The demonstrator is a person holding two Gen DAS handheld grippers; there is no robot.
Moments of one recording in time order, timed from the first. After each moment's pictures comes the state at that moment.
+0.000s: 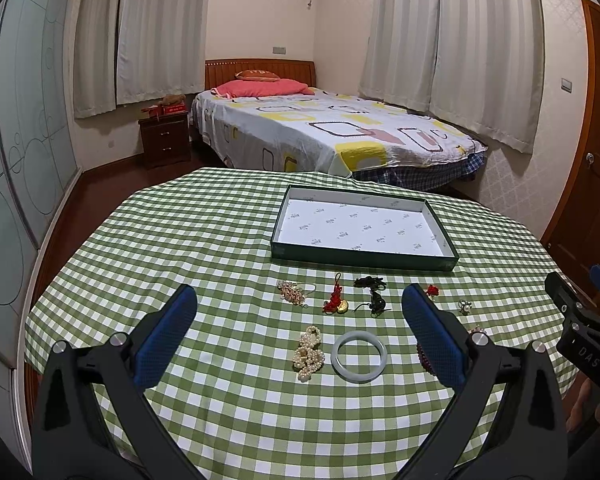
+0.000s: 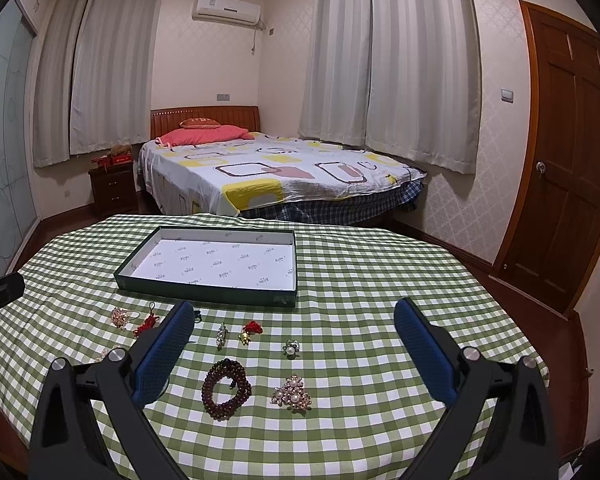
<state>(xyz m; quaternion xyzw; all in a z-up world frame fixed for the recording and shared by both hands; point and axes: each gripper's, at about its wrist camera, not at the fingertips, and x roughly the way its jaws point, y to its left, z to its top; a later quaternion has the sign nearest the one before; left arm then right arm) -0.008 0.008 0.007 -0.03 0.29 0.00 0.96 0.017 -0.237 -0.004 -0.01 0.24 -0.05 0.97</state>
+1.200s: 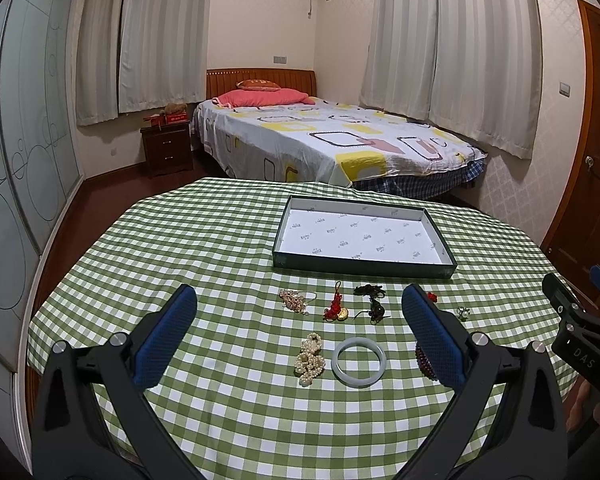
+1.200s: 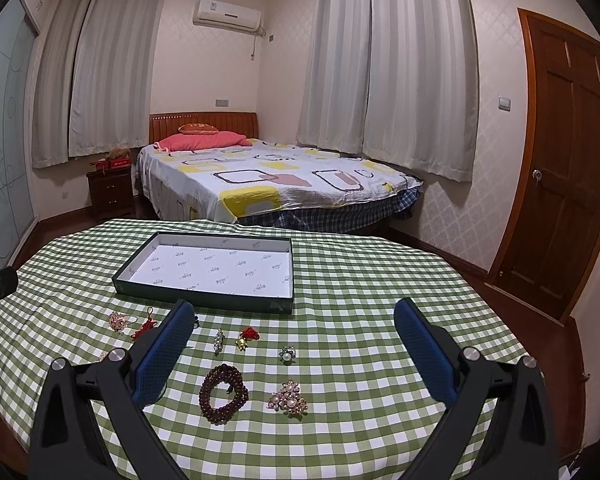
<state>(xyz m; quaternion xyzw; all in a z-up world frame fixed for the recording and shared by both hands) -0.015 0.004 0.018 -0.02 0.27 0.01 0.96 0.017 -0.232 0.001 -0.02 0.23 -0.06 0.97</state>
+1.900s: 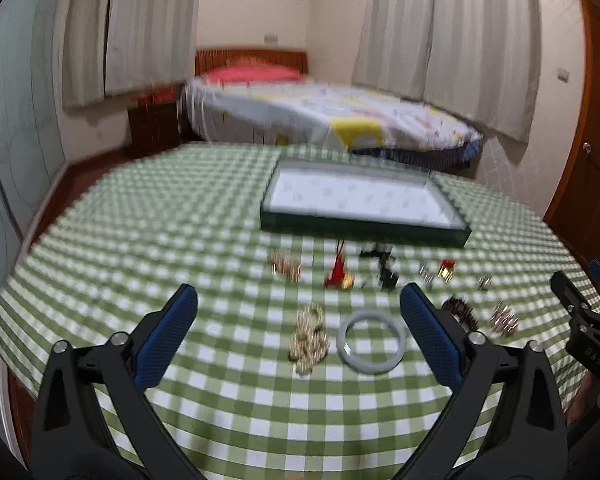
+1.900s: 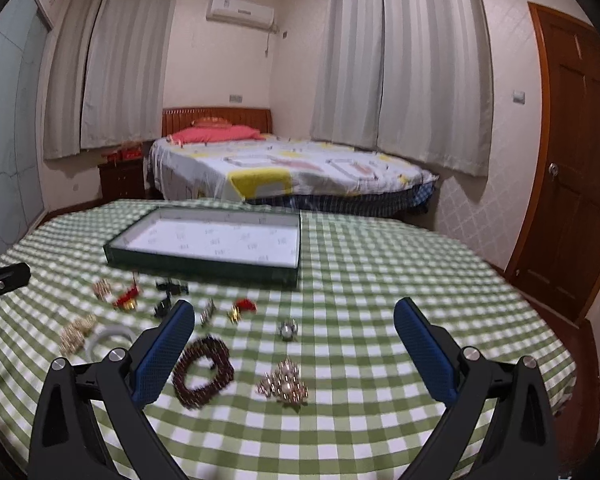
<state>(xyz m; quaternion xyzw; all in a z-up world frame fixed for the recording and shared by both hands) 0.020 0.008 -0.067 -0.03 0.32 -0.01 0.95 0.030 -0.248 -0.068 -0.02 0.23 -0.03 0.97</state>
